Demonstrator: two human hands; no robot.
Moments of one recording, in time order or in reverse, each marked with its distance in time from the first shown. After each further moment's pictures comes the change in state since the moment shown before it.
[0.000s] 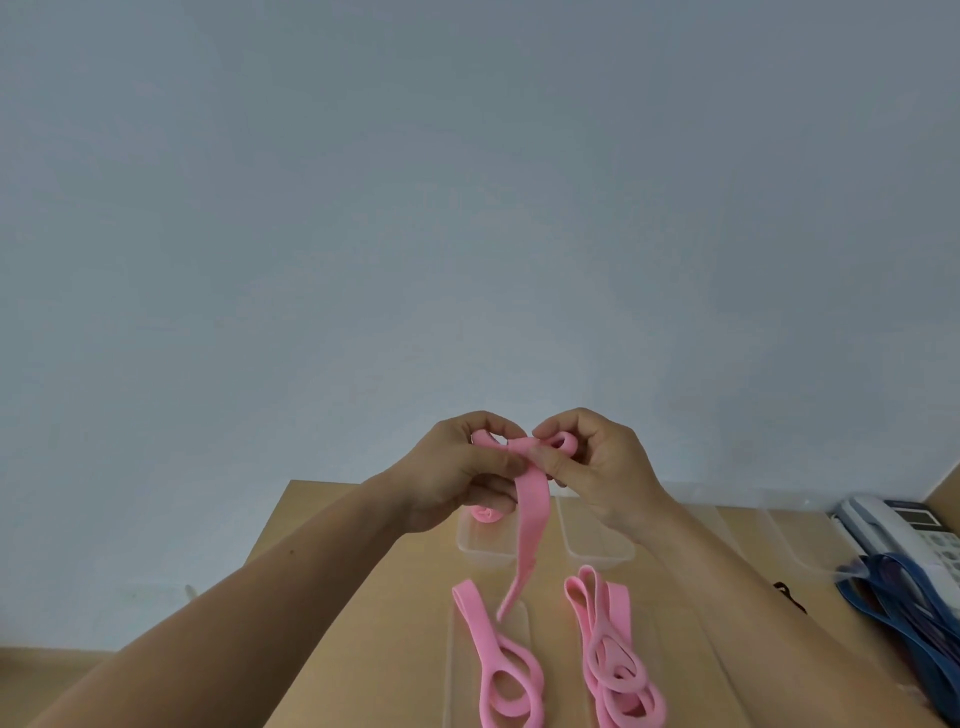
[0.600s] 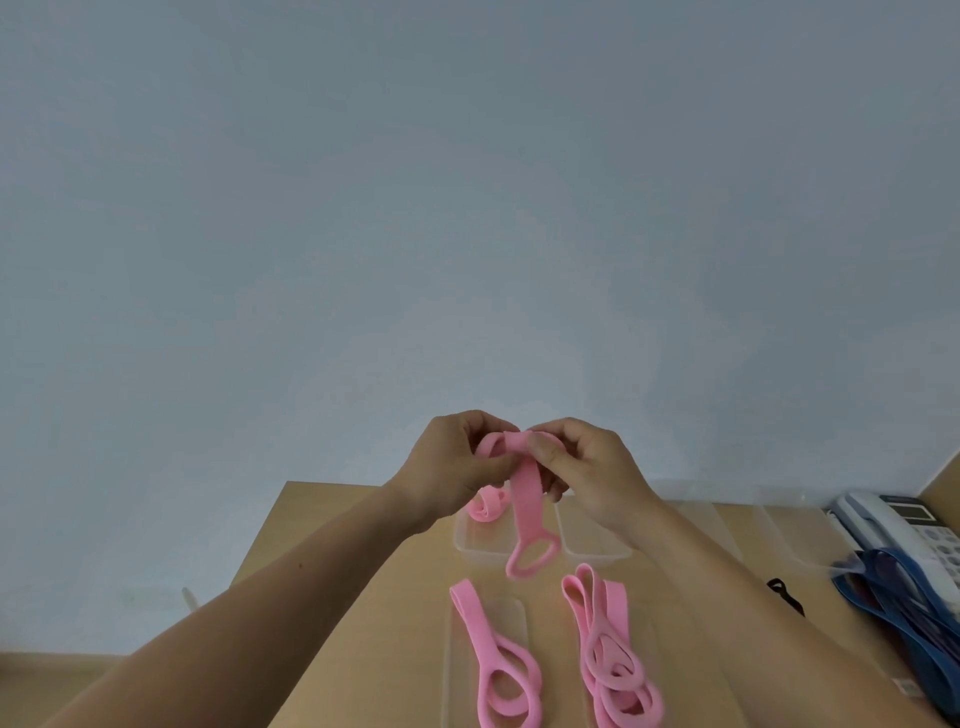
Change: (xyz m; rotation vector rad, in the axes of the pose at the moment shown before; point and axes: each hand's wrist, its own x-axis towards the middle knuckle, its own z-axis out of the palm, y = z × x) left_hand 0.008 -0.014 0.000 0.368 0.189 0.276; right_hand 0.002 0.003 0.002 -0.023 -0.036 0.156
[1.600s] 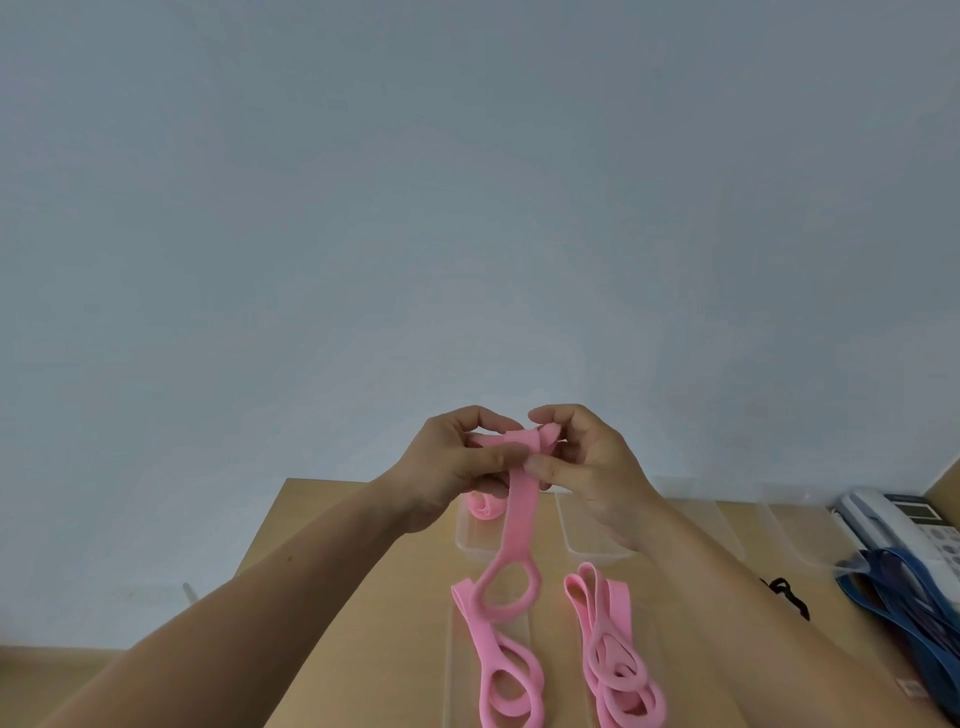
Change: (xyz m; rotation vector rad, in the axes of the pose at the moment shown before) left_hand 0.002 0.001 -0.006 -0.328 -0.088 -0.128; right_hand 0.003 0.005 0.002 0.149 -0.011 0.010
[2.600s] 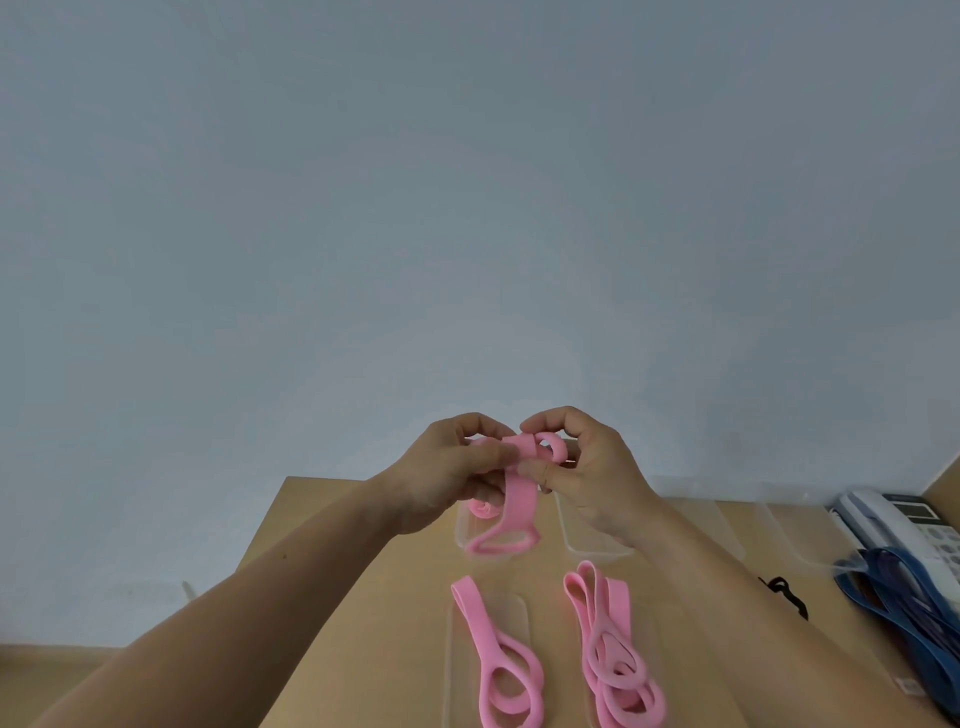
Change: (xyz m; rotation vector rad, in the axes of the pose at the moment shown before) left_hand -0.002 -0.001 -0.005 0.021 -0.079 -0.091; right_hand -0.001 -0.002 0.004 -0.156 0.001 -0.068
